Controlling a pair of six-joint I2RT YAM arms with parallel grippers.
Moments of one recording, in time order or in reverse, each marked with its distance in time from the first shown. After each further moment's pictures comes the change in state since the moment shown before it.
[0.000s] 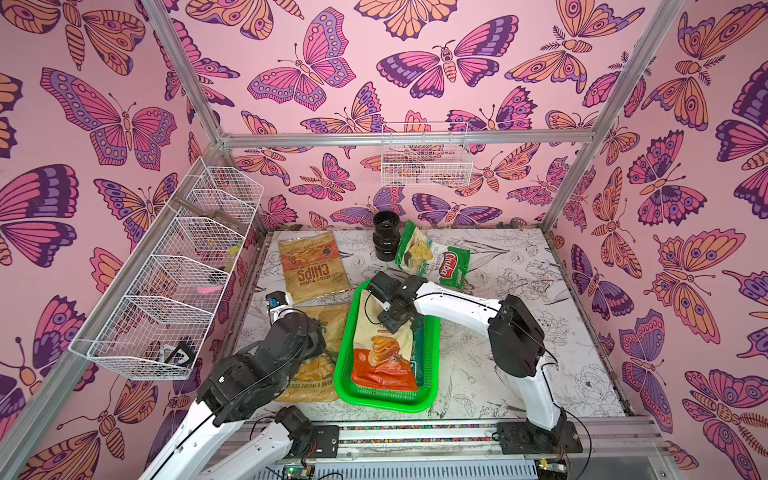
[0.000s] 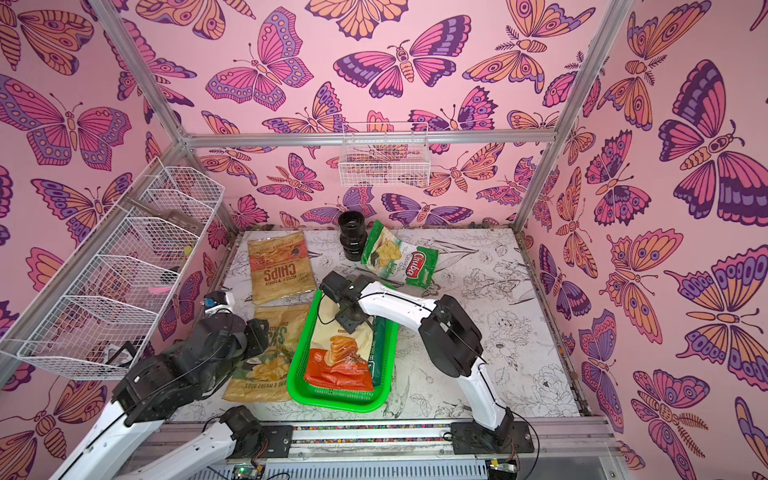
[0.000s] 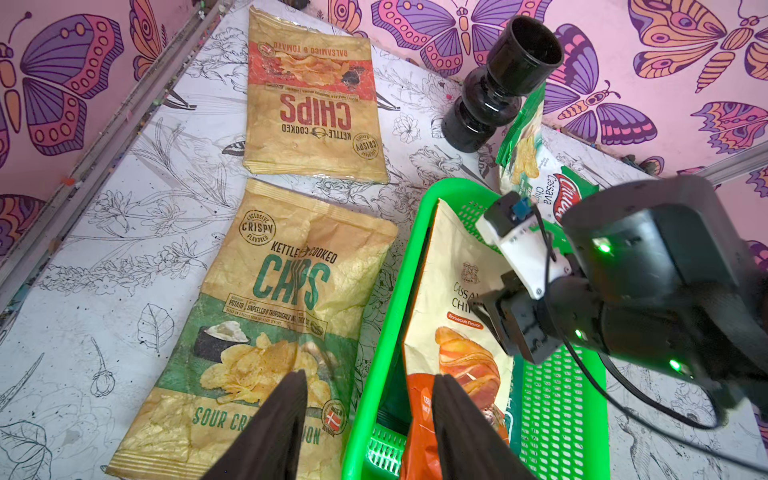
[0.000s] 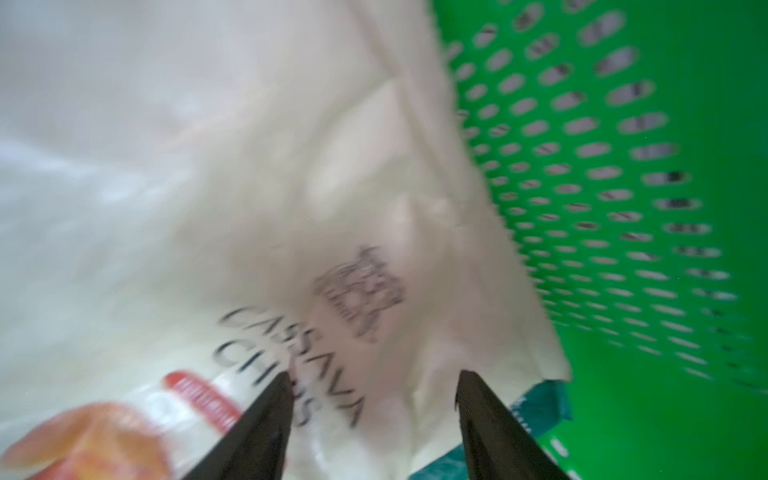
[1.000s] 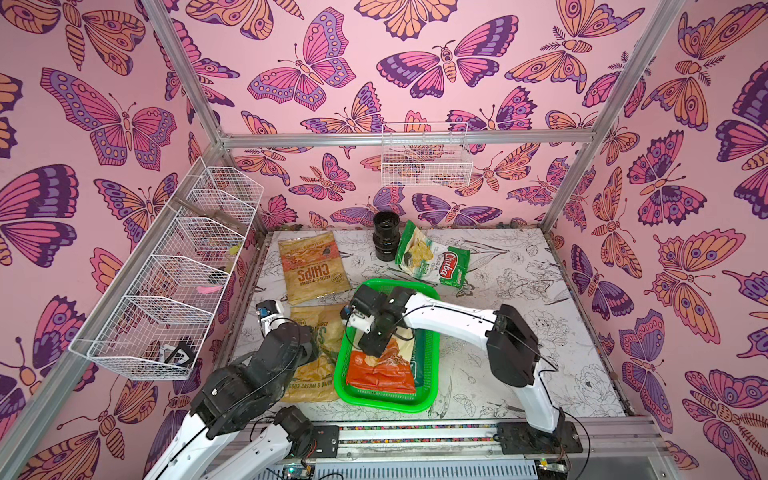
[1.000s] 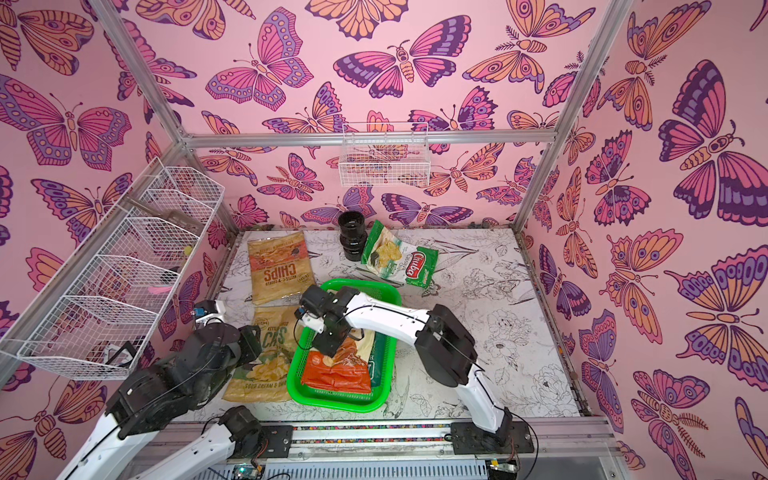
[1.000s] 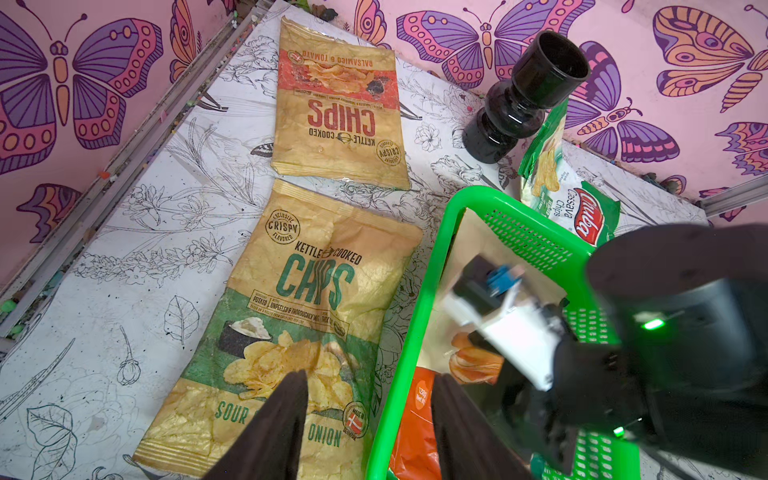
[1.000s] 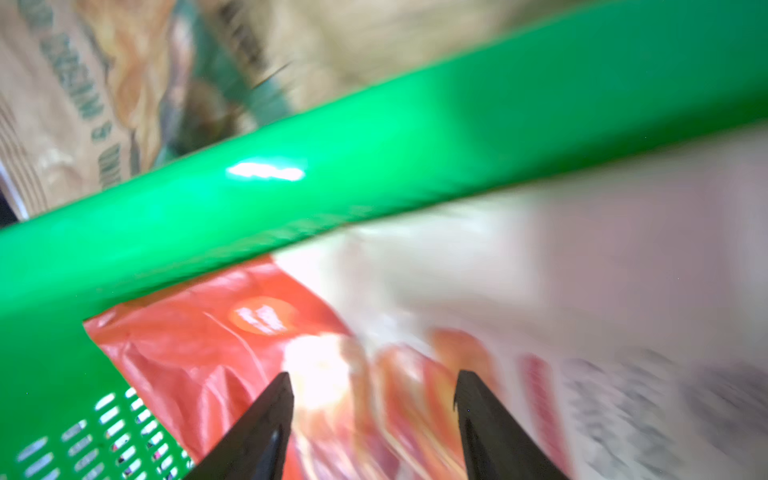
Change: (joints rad) left arm 0.002 -0.076 -0.055 -0.029 -0.042 -0.026; right arm 0.067 0.009 0.090 -0.035 -0.216 -0.108
